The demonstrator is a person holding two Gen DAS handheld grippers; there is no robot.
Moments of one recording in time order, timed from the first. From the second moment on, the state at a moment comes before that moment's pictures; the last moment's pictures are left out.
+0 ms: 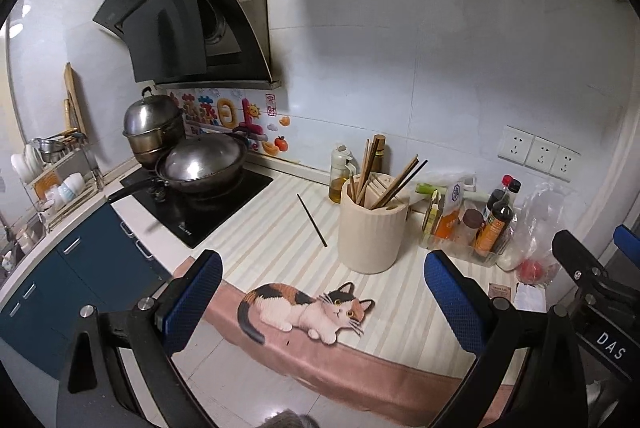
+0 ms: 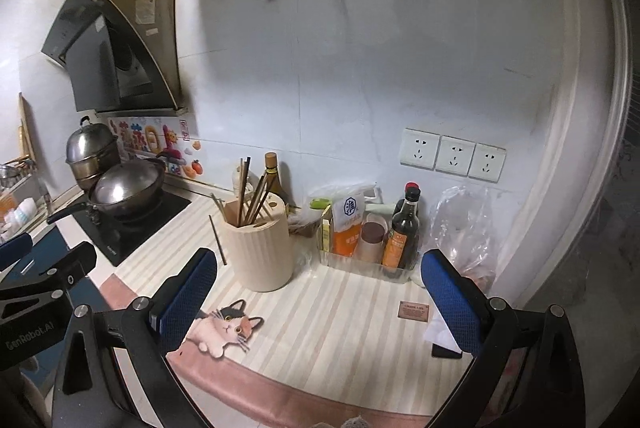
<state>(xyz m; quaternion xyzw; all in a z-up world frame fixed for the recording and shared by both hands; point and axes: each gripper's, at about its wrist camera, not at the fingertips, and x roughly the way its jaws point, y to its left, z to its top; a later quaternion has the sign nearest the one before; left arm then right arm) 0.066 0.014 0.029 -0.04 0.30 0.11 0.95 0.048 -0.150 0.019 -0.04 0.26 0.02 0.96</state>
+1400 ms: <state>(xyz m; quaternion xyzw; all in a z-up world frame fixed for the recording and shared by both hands) 0.019 0.031 0.034 -0.03 0.30 0.12 0.95 0.008 -0.138 0.022 -0.05 0.27 0.03 0.96</state>
